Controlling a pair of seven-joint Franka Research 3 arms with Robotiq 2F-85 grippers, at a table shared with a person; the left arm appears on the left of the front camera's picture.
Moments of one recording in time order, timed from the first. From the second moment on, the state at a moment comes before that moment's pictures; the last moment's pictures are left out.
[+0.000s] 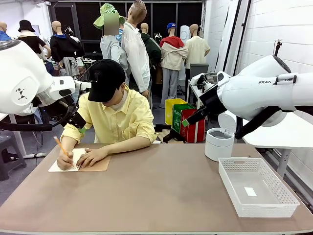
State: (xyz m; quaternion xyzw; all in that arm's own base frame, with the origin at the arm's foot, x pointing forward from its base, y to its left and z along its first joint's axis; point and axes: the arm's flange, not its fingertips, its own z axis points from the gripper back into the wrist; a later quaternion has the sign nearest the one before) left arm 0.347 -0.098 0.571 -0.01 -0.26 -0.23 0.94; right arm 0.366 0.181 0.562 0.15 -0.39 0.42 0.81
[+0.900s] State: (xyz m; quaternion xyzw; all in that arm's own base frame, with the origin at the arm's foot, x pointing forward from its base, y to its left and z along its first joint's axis) left arm 0.347 -0.098 0.571 -0.01 -0.26 -0.23 0.94; right arm 0.366 0.181 0.562 0.15 -0.39 0.42 0.81
